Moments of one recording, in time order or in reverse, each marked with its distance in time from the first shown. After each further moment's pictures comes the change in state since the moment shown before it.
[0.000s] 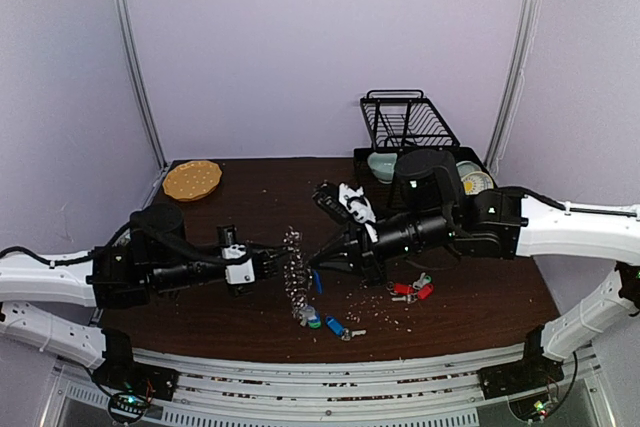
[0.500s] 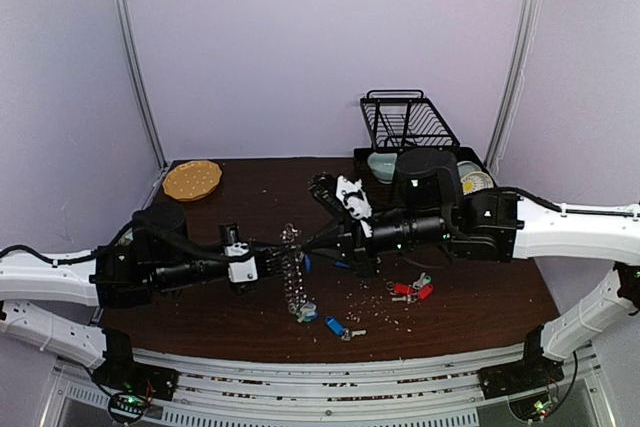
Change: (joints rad) left arm -0.002 0.020 0.006 0.025 0.013 -0.004; right arm 0.010 0.010 -0.007 0.110 0.096 -0.072
